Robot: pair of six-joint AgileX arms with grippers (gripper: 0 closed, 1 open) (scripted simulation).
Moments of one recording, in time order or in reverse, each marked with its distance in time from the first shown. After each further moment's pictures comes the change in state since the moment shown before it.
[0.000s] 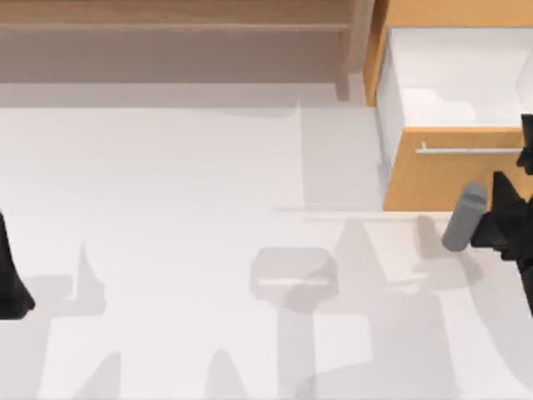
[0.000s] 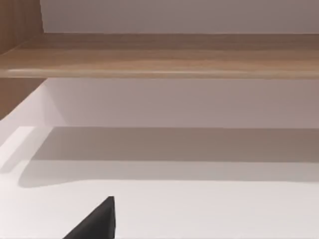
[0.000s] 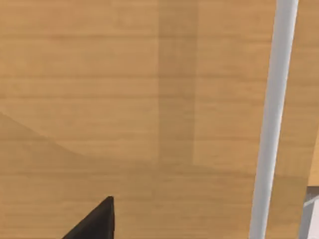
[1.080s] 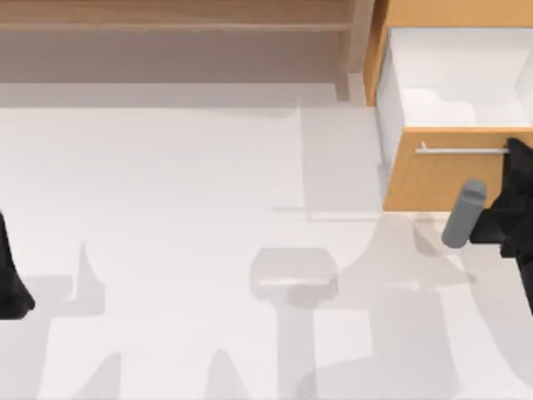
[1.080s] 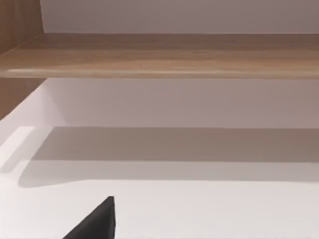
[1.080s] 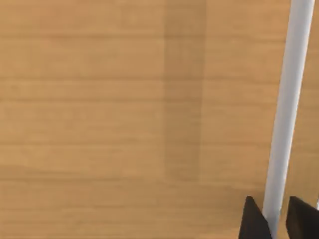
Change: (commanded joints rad) left arm 0.000 0.000 0.000 0.000 0.000 0.000; right arm -0.006 0.003 0.016 -0.013 -0.006 0.000
